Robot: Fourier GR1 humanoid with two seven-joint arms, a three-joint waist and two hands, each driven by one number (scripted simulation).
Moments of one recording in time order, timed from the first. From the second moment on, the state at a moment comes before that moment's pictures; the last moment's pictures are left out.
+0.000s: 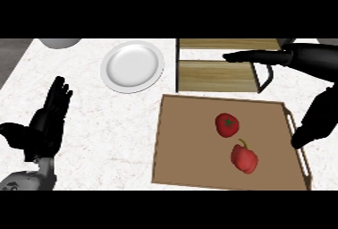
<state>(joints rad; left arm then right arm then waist) -0.09 0.33 -0.11 -1.62 0.17 0.32 0.09 -0.76 -0.74 0.28 -1.53 -0.26 0.78 0.10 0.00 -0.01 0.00</state>
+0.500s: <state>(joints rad) -0.08 0.32 -0.10 -1.65 0.15 0.31 0.12 -0.69 -0.66 0.44 -1.74 0.08 0.68 0.29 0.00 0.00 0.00</state>
